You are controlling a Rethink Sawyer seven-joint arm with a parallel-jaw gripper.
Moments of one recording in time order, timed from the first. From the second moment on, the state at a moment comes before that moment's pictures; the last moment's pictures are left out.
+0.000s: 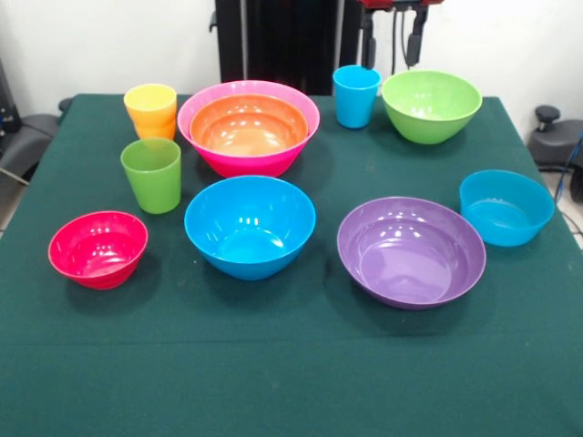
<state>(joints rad) -0.37 -1.02 0.39 2.07 -0.47 0.42 1.90</state>
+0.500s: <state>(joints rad) -0.29 -0.98 0.31 2.05 -0.47 0.39 1.90</state>
